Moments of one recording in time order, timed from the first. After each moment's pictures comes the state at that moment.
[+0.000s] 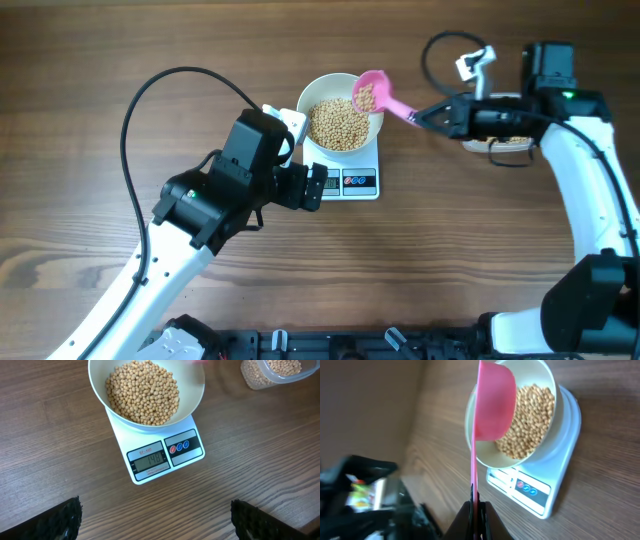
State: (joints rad) left arm -0.55 1.23 1.14 -0.82 0.07 -0.23; right arm -0.05 1.62 1.32 -0.89 -0.94 0.00
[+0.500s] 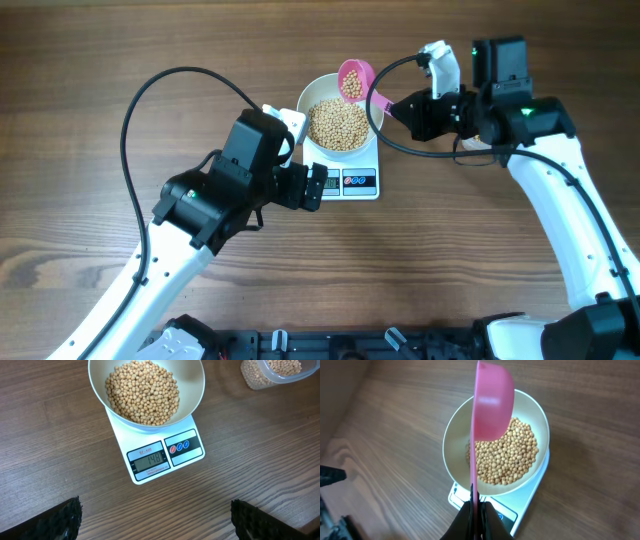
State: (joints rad) left arm -0.55 1.23 1.14 -0.82 0.07 -0.23; right arm 0.18 1.51 1.32 -0.72 -0.55 0.00
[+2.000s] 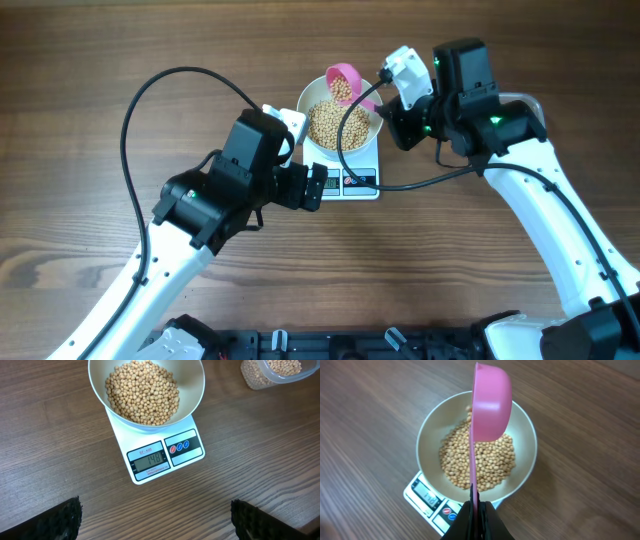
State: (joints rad) left arm -0.55 1.23 1.14 -0.82 0.07 -0.23; right arm 0.32 1.51 1.32 -0.68 -0.31 -0.24
